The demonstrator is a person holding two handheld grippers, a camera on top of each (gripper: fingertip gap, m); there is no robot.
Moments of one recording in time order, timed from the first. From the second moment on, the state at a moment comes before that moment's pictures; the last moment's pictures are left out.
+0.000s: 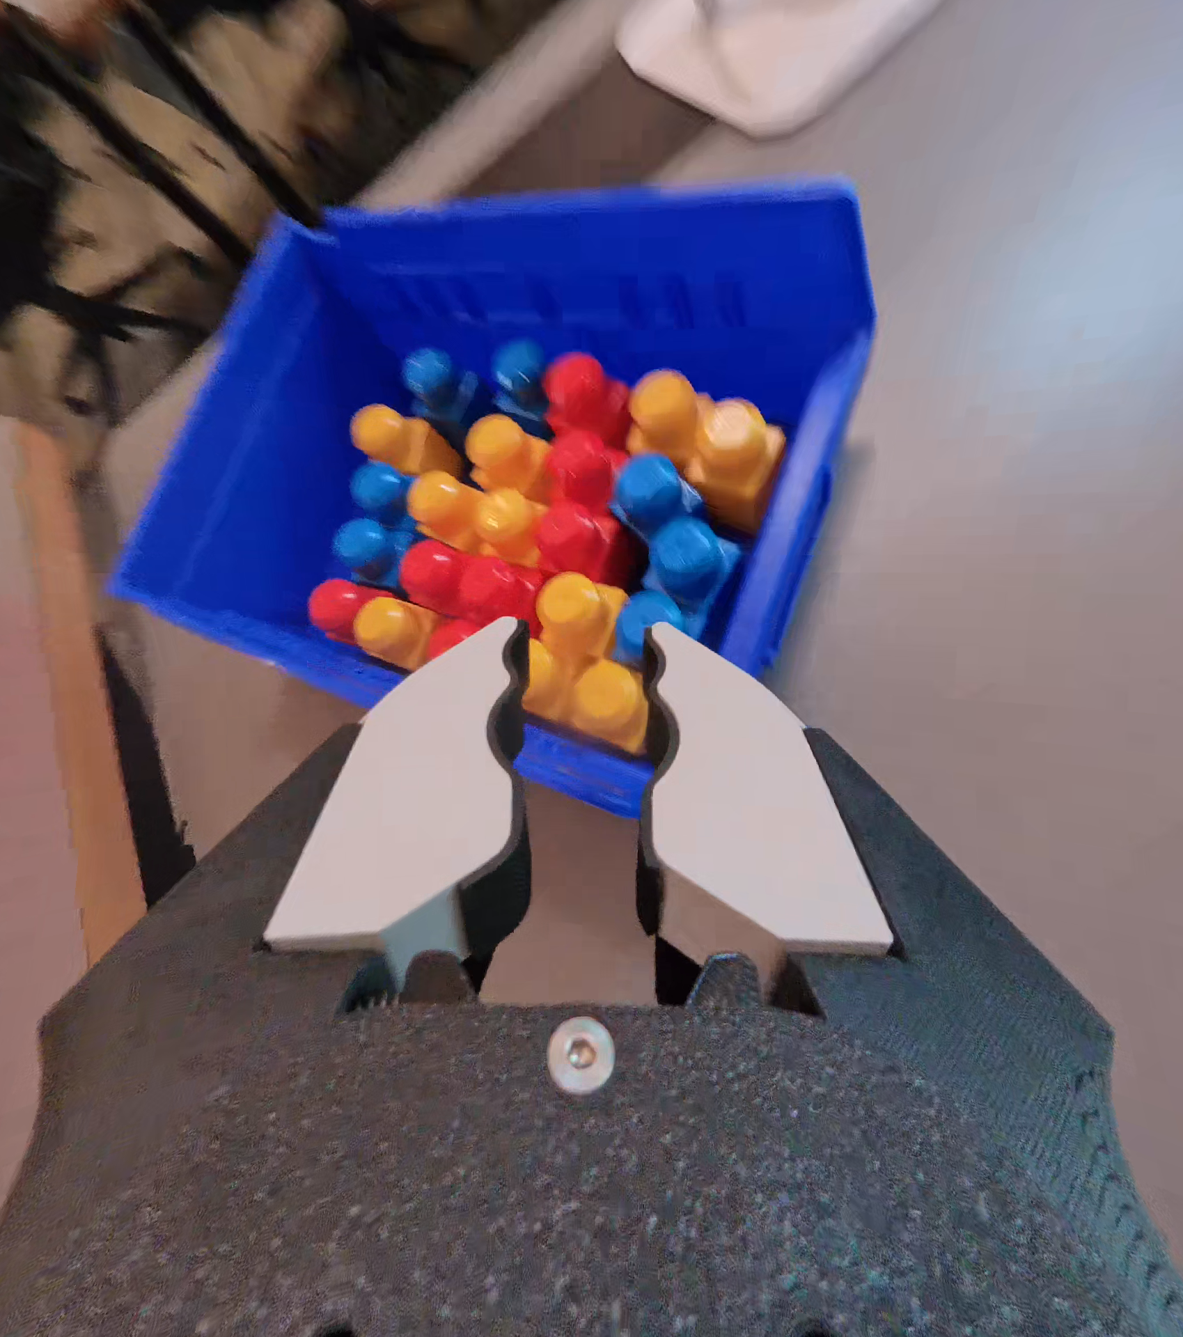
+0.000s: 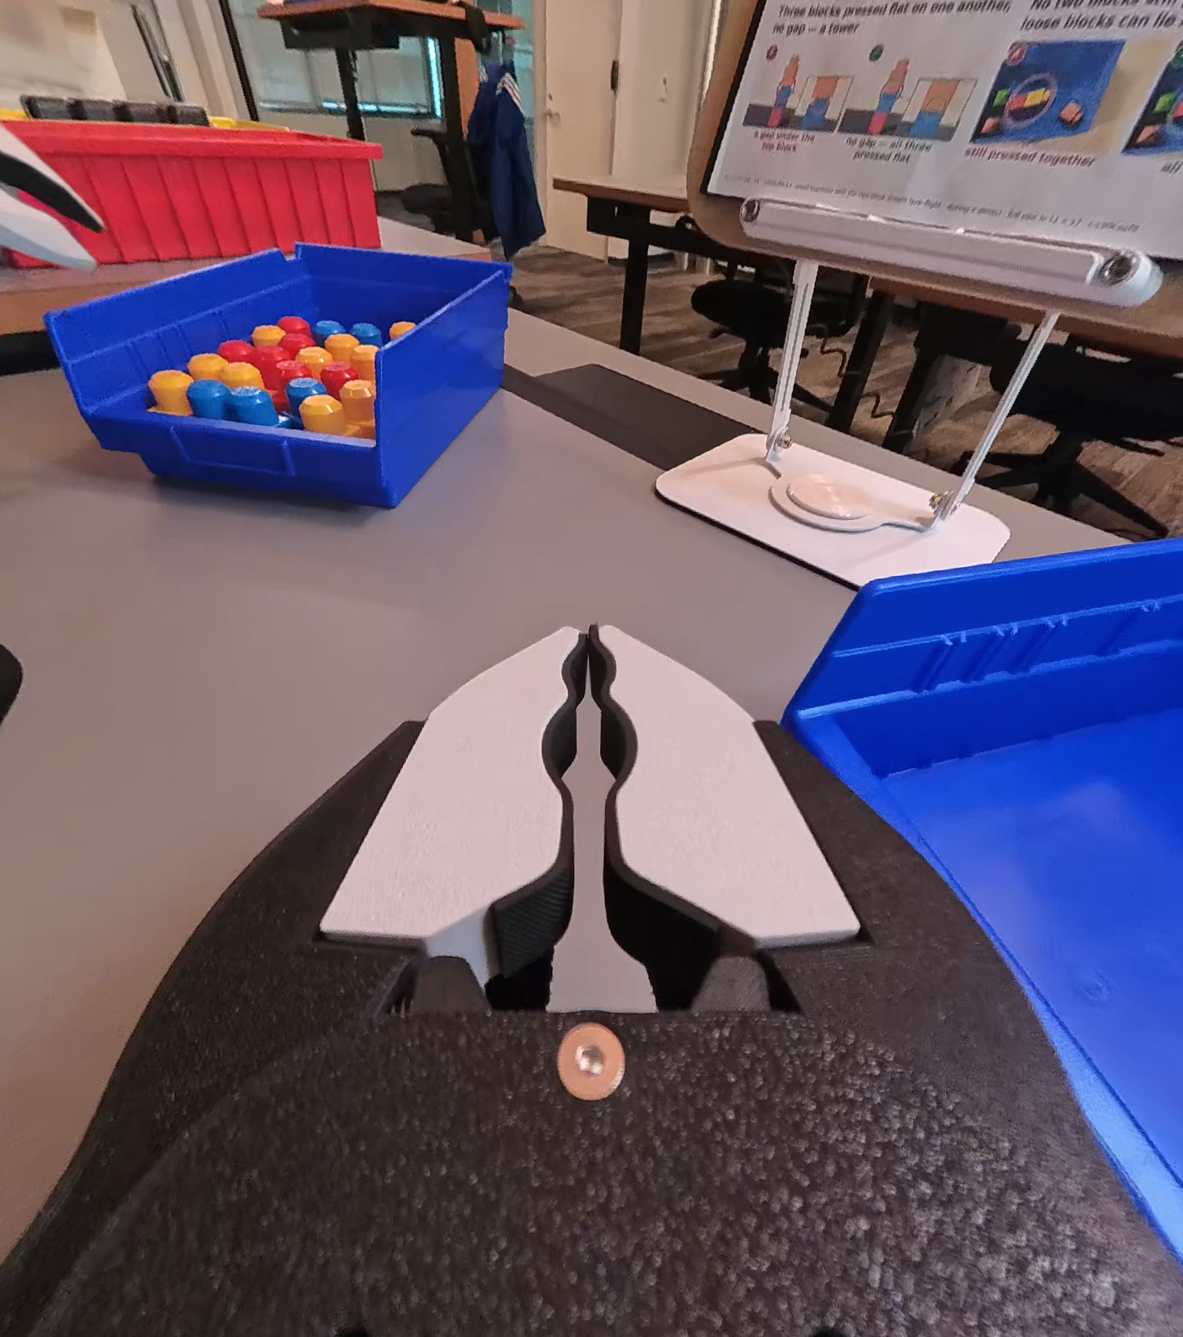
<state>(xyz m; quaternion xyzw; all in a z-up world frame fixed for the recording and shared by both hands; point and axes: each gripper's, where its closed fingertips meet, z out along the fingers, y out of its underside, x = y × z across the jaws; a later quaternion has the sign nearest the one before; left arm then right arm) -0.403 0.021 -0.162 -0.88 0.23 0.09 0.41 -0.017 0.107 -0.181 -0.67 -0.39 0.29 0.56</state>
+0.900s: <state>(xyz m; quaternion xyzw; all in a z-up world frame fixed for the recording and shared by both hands) -0.434 0.025 -0.250 -0.87 0.45 0.16 -0.15 -0.019 0.106 -0.199 -0.69 -0.41 0.30 0.52</state>
